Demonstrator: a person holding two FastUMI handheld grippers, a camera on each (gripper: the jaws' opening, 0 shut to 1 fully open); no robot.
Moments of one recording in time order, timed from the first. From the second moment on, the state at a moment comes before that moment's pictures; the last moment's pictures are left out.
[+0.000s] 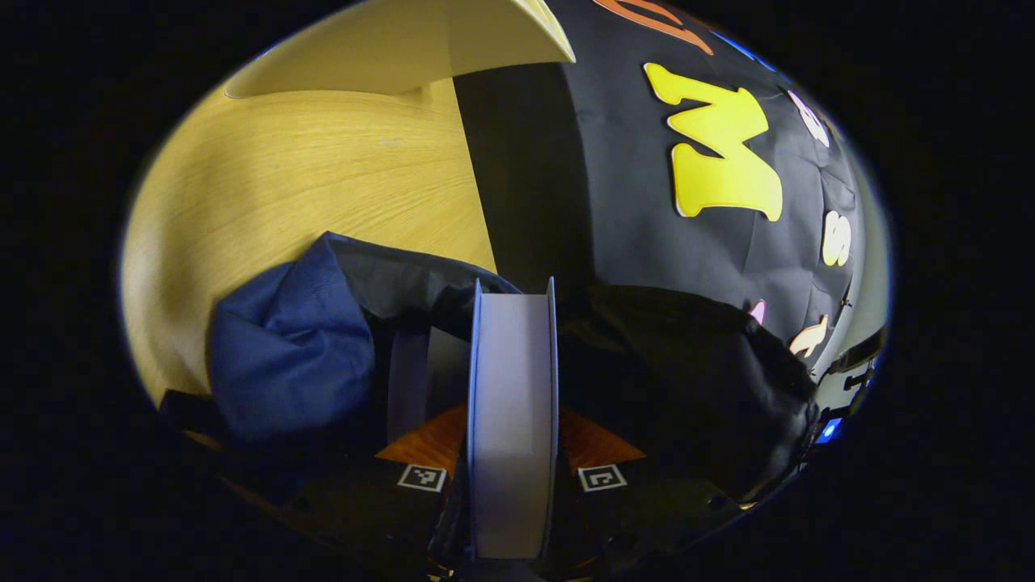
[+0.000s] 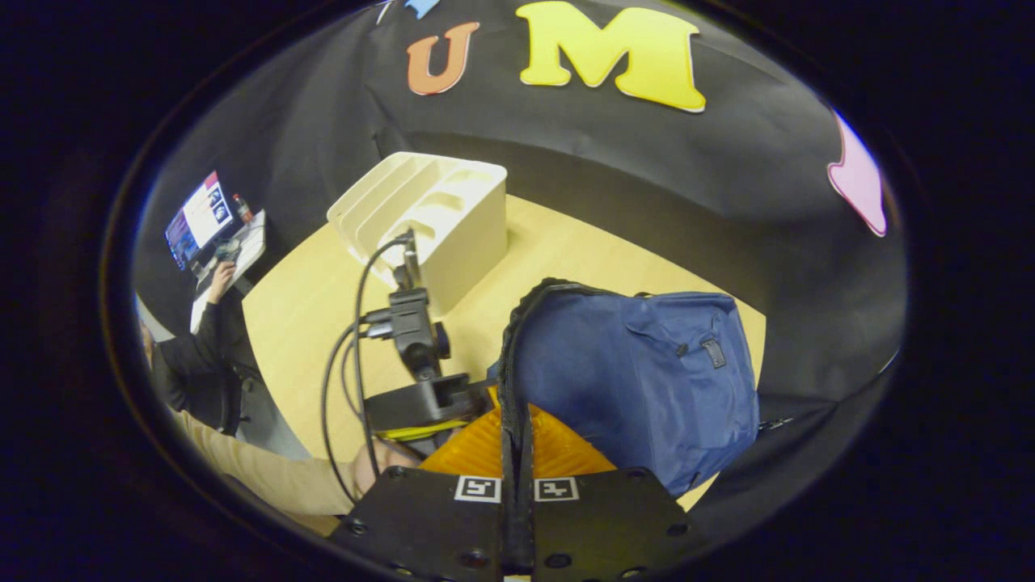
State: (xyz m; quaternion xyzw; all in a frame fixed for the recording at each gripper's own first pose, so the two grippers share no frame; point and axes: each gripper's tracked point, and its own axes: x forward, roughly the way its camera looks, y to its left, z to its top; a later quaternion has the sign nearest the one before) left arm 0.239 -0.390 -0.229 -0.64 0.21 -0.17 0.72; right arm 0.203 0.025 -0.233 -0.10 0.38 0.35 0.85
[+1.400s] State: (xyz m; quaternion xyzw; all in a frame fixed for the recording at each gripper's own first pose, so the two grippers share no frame) left arm 0.191 -0.349 -0.238 -0.64 0.26 -0.19 0.69; right arm 0.234 0.011 -0.234 -0.05 0.39 0.32 0.86
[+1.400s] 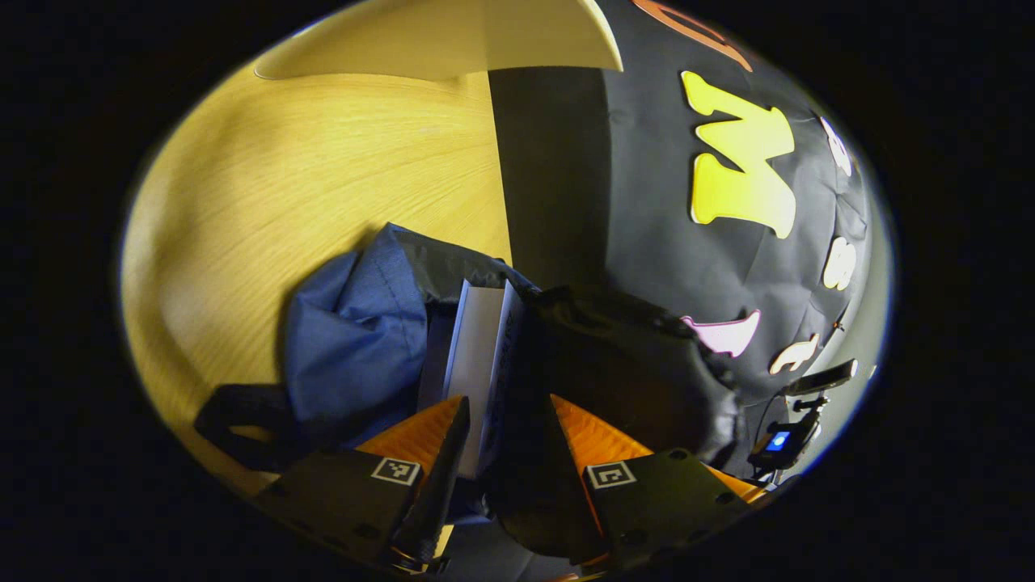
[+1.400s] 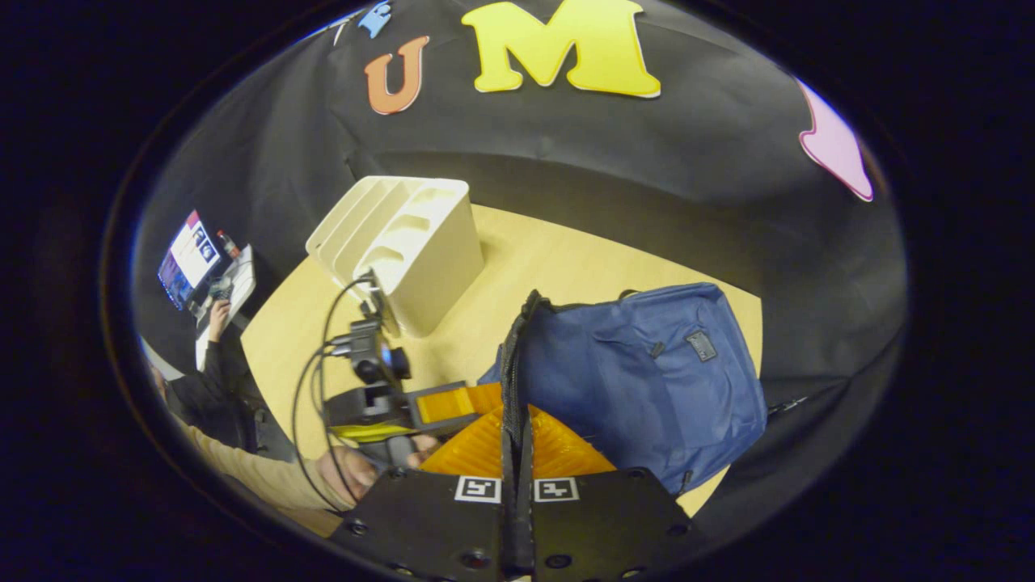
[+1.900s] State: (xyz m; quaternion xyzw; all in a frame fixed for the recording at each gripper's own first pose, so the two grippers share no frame) left arm 0.116 -0.247 -0.244 -0.54 0.29 -0.15 0.78; right arm 0.222 0.029 -0.256 -0.03 0.42 0.27 0.87
